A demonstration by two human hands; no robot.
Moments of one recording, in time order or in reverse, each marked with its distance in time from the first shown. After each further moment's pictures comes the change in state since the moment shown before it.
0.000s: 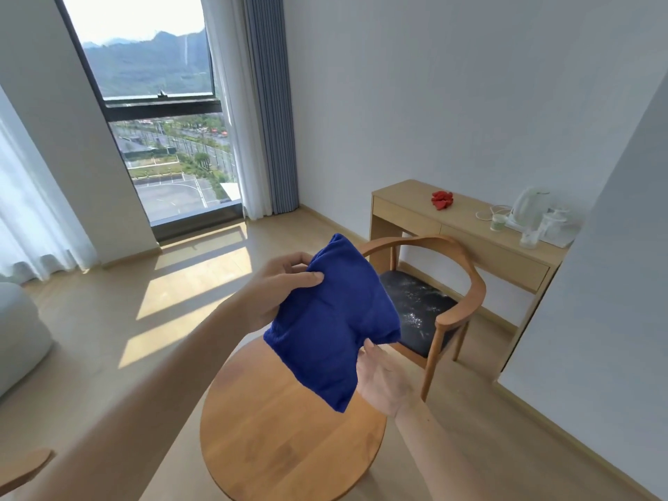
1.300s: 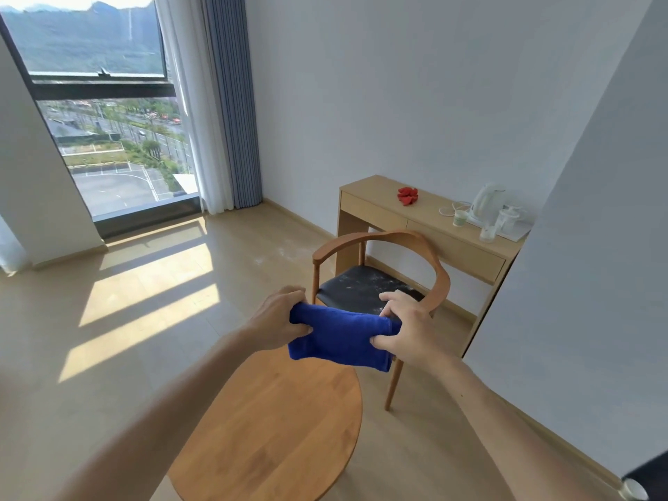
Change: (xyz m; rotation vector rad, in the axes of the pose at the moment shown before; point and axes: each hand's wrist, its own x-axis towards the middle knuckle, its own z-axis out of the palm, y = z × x) left_hand 0.051 -0.085 -0.015 1.022 -0.070 0.237; right_hand -0.009 -0.078 -0.014 -1.684 0.441 -0.376
